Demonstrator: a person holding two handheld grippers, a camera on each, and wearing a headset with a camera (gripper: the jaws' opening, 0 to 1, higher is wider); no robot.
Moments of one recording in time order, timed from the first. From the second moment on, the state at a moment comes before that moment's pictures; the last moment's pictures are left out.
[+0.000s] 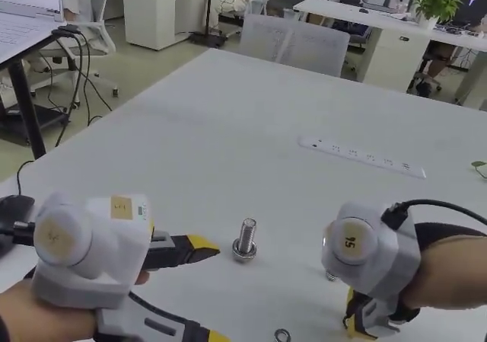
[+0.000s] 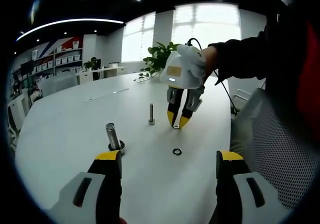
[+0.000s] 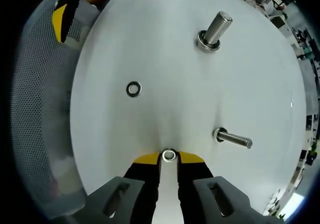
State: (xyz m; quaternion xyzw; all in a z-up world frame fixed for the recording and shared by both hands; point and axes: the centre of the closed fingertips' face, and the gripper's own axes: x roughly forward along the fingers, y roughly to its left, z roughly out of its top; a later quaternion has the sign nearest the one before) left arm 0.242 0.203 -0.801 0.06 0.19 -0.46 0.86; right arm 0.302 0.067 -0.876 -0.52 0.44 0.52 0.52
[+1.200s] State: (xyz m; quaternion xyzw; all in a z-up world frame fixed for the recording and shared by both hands) left arm 0.242 0.204 -0.799 0.06 0.19 -0.46 0.86; right arm 0.302 0.065 -0.866 -0.50 0.43 0.54 0.52
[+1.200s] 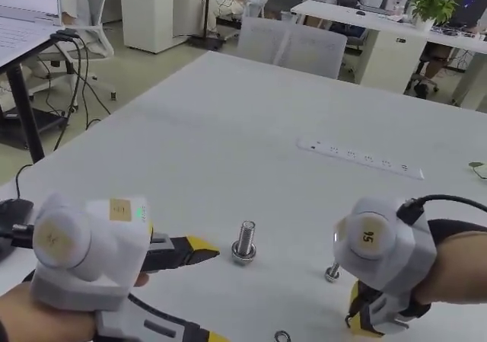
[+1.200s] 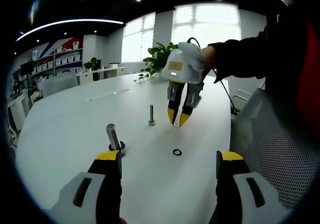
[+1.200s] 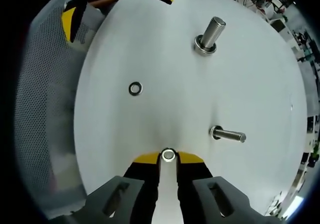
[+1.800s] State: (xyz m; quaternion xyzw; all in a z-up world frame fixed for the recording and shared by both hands) left arm 0.243 0.204 -0.799 0.06 0.19 -0.46 0.86; right arm 0.335 0.060 -0.810 -0.49 0.41 0.53 0.56
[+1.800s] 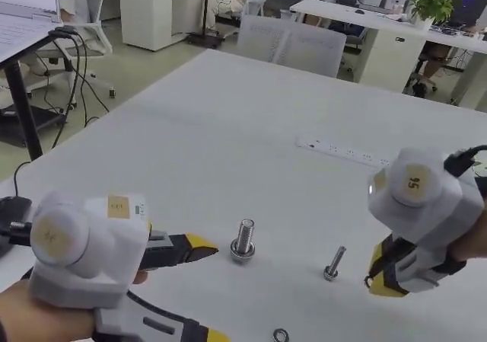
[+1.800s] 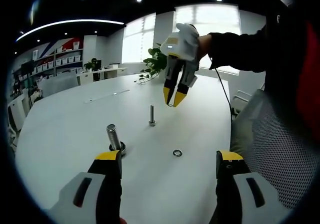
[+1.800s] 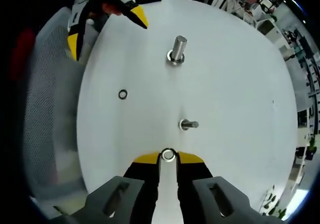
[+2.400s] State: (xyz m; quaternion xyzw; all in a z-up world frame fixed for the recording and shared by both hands) left arm 0.244 0.205 -0.799 0.05 0.19 -0.46 0.87; right arm 0.354 0.089 -0.794 -0.51 0.37 0.54 0.56
